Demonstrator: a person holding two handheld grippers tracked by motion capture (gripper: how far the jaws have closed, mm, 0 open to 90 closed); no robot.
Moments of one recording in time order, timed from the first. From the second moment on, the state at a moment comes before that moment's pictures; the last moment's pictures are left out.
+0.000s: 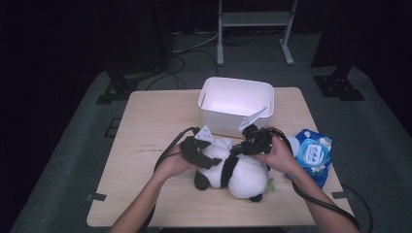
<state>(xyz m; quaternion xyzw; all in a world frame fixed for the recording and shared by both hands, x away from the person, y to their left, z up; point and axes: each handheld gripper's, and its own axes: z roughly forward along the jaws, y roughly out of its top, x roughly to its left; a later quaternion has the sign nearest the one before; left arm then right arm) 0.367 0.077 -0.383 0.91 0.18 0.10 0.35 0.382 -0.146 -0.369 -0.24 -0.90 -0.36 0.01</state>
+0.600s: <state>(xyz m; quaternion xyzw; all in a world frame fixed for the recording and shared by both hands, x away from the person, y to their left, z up) 0.346 0.099 -0.364 0.89 0.21 0.03 0.41 0.349 -0.132 -0.364 -0.19 -0.90 -0.38 0.00</state>
